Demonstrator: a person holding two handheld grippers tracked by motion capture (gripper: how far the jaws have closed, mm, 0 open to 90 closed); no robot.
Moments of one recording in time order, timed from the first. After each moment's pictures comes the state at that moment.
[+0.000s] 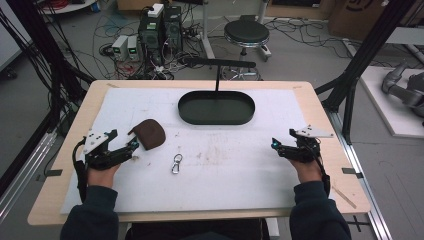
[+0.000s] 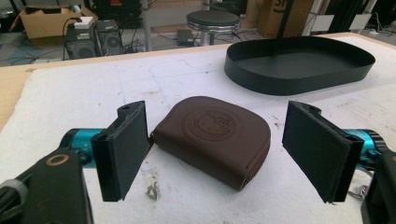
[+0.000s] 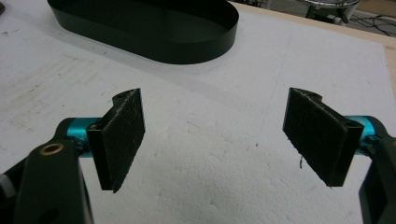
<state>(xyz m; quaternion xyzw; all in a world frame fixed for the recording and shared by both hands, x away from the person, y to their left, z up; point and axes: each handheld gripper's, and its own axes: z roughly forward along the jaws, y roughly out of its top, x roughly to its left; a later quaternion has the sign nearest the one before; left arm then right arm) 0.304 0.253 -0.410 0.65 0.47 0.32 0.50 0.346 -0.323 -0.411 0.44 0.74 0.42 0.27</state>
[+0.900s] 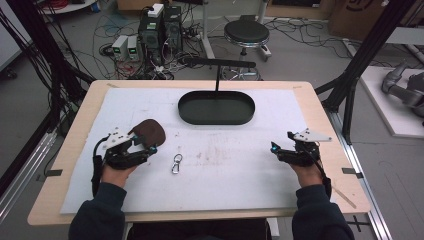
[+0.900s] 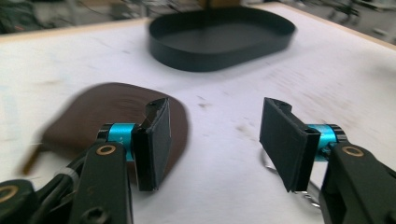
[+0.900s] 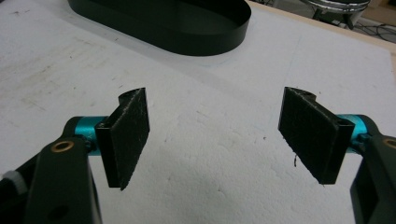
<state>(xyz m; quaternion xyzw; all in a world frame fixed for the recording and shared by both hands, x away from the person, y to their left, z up) 0.317 0.213 -0.416 0.73 0.41 0.21 0.52 0.336 -0.319 -0.413 0.42 0.76 0.41 0.27</state>
